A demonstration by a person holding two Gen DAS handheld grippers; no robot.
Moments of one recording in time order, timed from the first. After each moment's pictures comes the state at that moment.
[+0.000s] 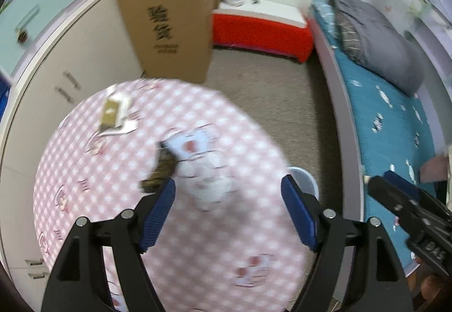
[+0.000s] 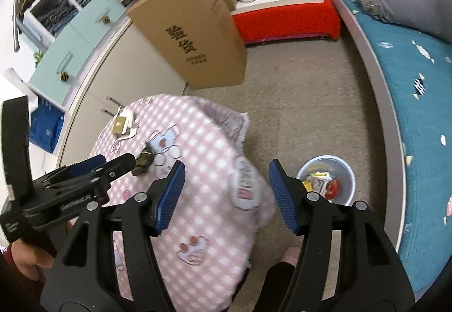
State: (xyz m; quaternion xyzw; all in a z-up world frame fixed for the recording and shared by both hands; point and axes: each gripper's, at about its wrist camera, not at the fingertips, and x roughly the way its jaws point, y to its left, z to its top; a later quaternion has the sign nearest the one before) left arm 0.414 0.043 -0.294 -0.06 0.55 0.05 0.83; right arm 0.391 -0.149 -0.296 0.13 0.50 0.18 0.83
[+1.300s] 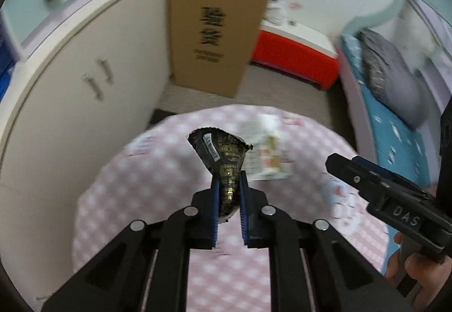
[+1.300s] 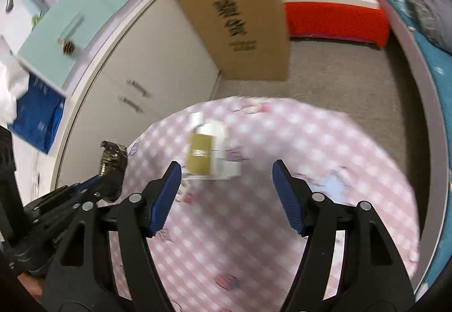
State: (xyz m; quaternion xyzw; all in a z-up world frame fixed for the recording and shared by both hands) left arm 0.425 0.315 -0.323 -0.12 0.52 0.06 0.85; right arm 0.469 0.142 -0.334 0.08 0.52 0.22 0.82
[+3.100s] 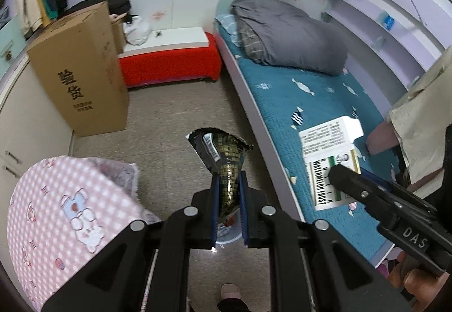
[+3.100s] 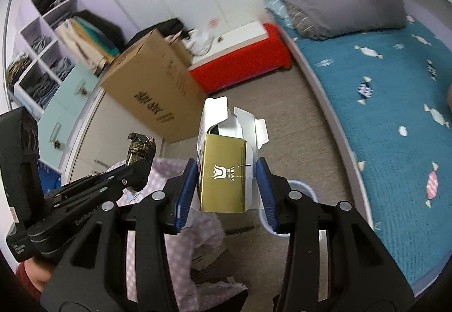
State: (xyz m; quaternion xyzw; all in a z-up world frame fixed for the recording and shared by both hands) left arm 0.429 -0.185 -0.227 0.00 0.48 -0.15 0.86; right arm 0.352 -0.342 -0.235 0.22 0.41 0.07 0.88
